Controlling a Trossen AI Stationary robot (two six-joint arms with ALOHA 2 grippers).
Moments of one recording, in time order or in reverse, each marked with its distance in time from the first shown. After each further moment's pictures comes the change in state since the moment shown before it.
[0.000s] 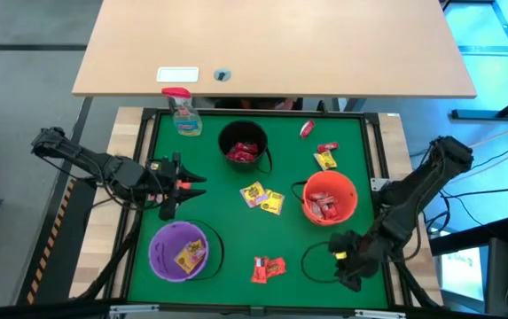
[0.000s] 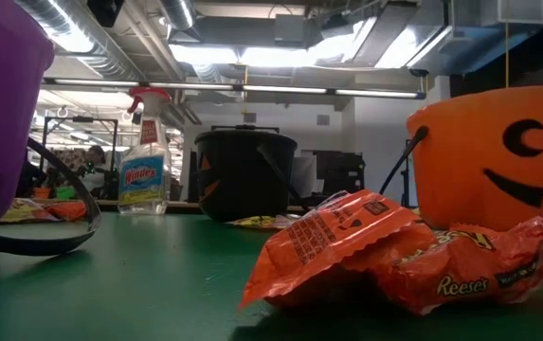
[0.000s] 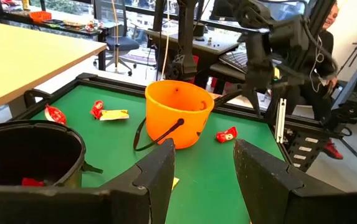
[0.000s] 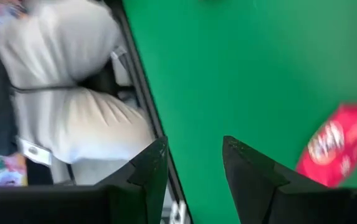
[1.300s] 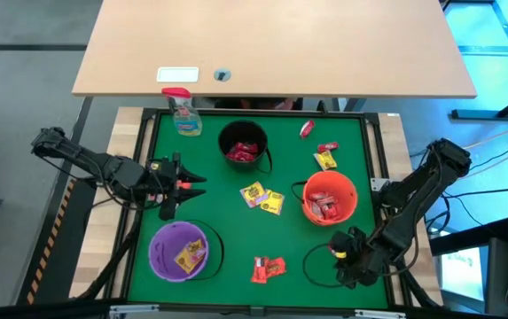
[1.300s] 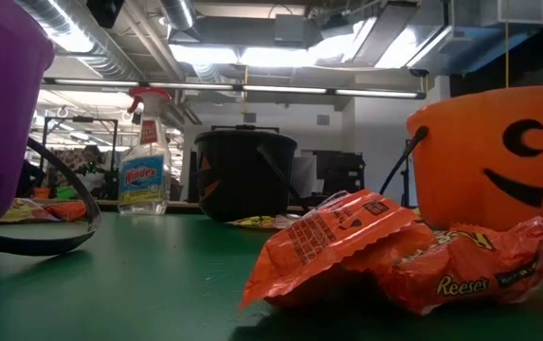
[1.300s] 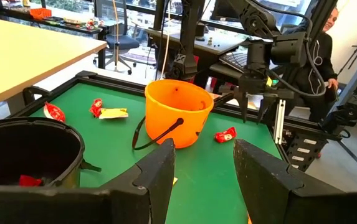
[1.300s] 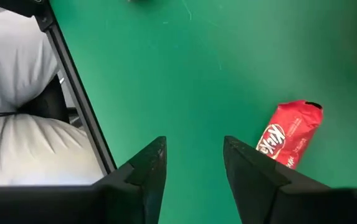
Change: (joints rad) left arm 0.000 0.000 0.000 -0.002 0.000 -0.018; right arm 0.051 0.058 -0.002 -0.100 0.179 0.088
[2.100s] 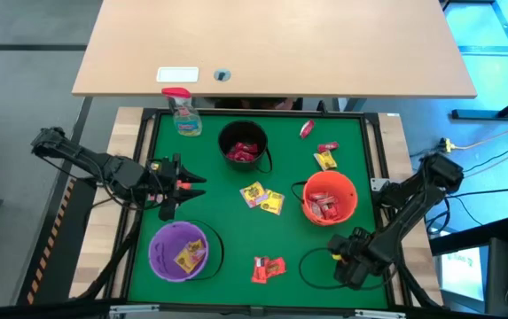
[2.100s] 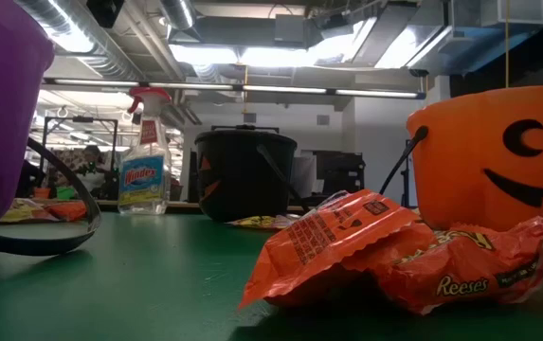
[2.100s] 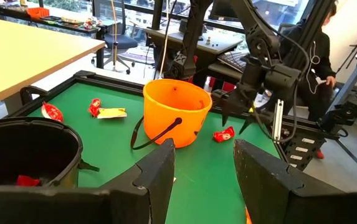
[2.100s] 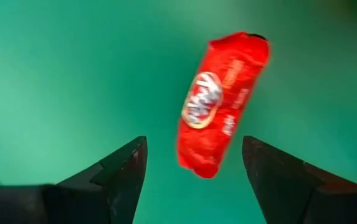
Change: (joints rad) left arm 0.000 0.000 0.000 0.000 0.008 0.000; right arm 0.000 0.197 0.000 -0.154 -0.133 0.067
